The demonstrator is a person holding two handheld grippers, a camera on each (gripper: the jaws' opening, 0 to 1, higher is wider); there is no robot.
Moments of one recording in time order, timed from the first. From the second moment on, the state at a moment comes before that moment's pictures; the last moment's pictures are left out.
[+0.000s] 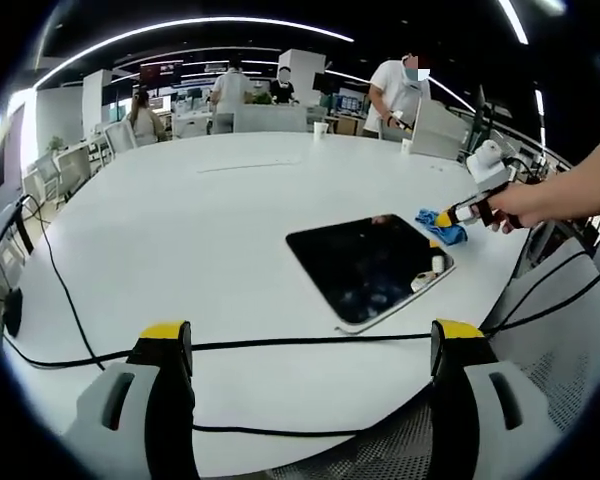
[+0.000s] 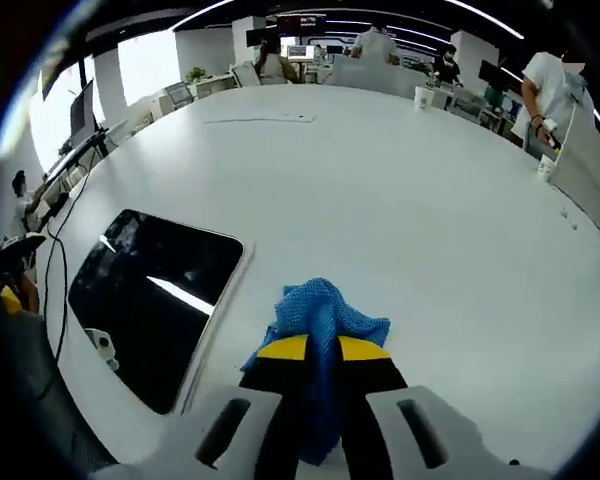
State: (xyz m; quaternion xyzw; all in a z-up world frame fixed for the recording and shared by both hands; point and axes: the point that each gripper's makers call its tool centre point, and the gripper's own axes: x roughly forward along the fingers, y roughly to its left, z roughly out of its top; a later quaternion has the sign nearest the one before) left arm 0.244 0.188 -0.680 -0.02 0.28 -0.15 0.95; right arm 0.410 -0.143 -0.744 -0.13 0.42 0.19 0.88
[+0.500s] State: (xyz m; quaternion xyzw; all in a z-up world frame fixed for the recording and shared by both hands) left arm 0.245 0.190 -0.679 -0.02 0.28 -0.15 0.95; right arm 0.413 -0.145 -0.746 -0.07 0.46 0.17 0.87
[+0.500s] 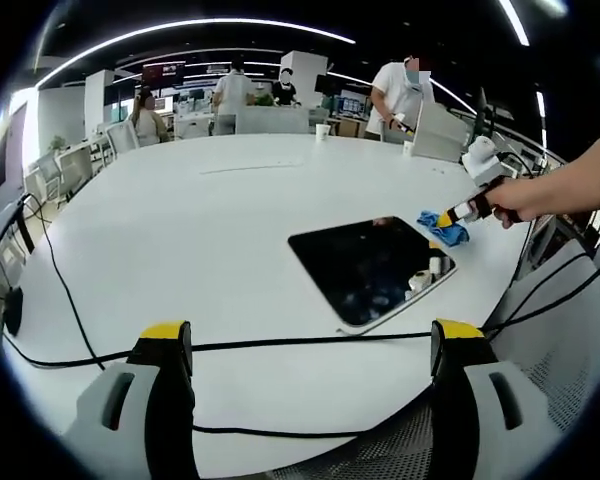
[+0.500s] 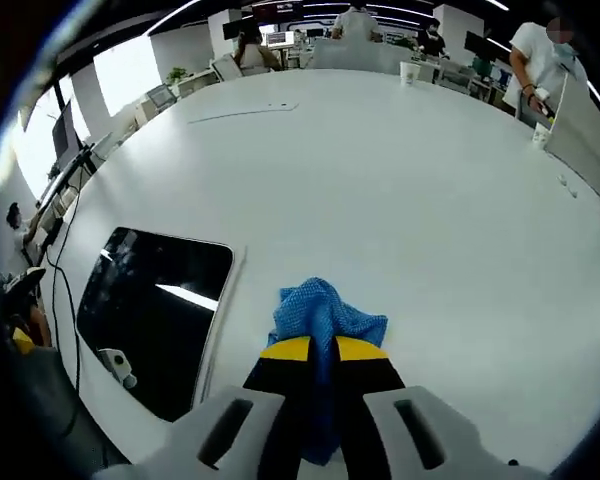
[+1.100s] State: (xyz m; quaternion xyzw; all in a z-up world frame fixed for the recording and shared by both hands) left arm 0.245 0.193 -0.679 -0.02 0.27 -0.14 0.95; right arm 0.438 -0.065 -0.715 0.03 0.47 0.19 0.86
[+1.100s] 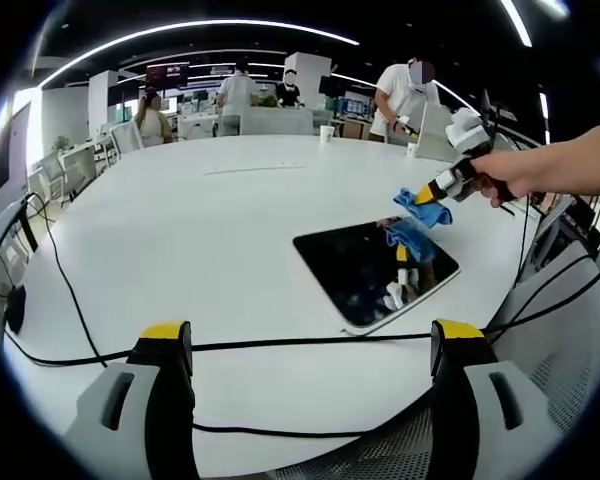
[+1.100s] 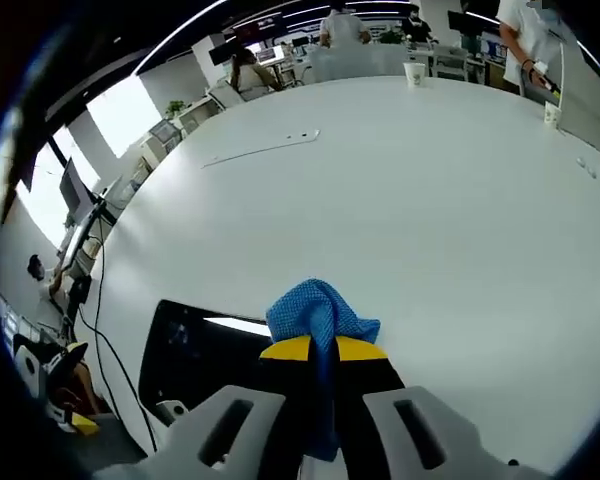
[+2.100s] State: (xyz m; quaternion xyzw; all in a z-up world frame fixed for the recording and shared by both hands) left arm 0.244 0.192 -0.683 -0.02 0.28 -0.15 0.95; right arm 0.432 -0.010 -0.737 -0.01 0.50 0.20 0.84
